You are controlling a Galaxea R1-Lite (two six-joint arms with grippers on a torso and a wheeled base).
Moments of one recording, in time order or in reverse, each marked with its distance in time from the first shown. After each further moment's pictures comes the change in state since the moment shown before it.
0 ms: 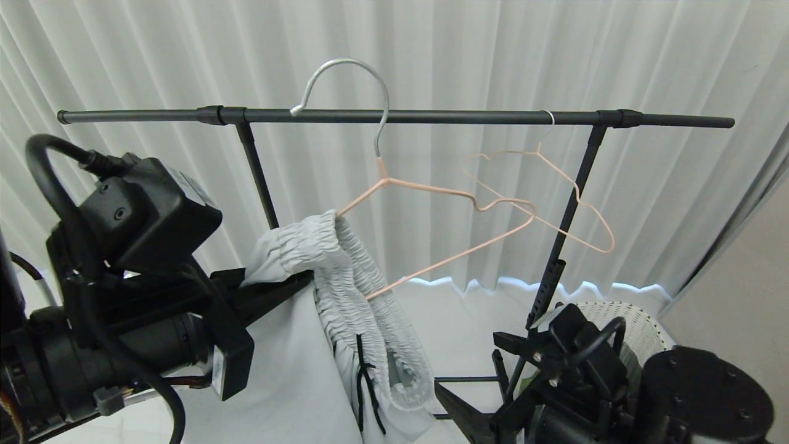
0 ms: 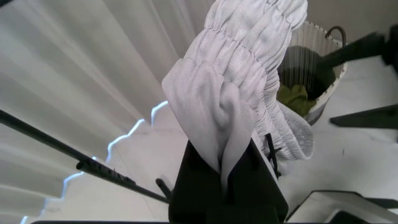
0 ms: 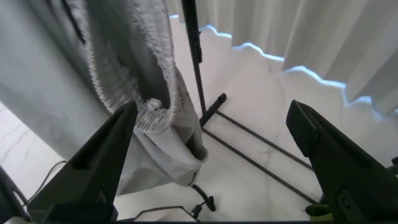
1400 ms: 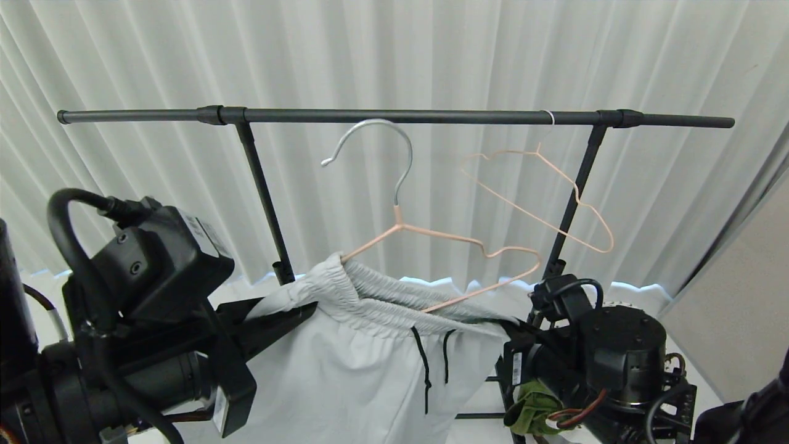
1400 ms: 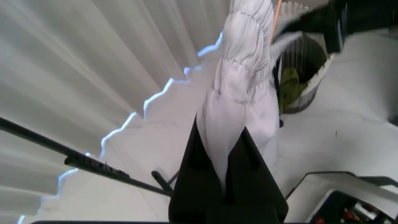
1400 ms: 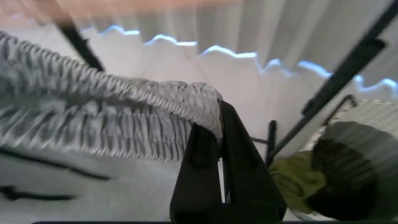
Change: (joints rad) left arm -0.022 -0.012 0.080 -0.021 -0.005 0.015; right arm -0.241 0.150 -0.064 -0.004 -0.174 0.064
